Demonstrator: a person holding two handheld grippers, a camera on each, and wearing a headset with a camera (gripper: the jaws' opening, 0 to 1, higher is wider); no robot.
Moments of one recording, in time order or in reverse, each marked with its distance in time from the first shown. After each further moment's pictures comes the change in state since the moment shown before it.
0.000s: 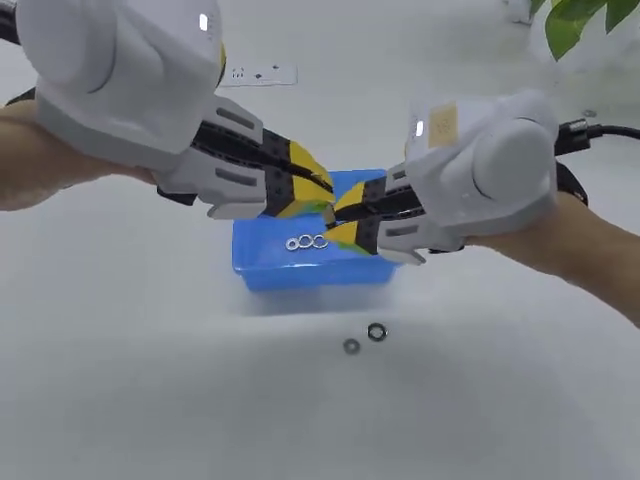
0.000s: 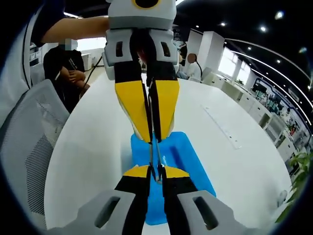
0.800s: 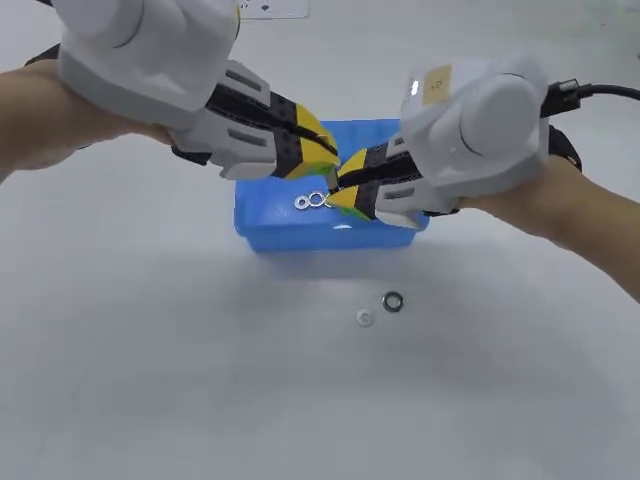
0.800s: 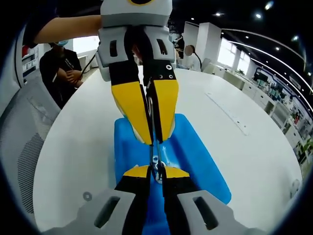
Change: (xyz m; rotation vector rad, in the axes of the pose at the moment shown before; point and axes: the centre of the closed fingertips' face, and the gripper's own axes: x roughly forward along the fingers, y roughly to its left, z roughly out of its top) left arm 0.026 0.028 -0.044 -0.074 0.027 -0.001; right arm 0.037 -0.013 -0.035 0.076 0.032 0.033
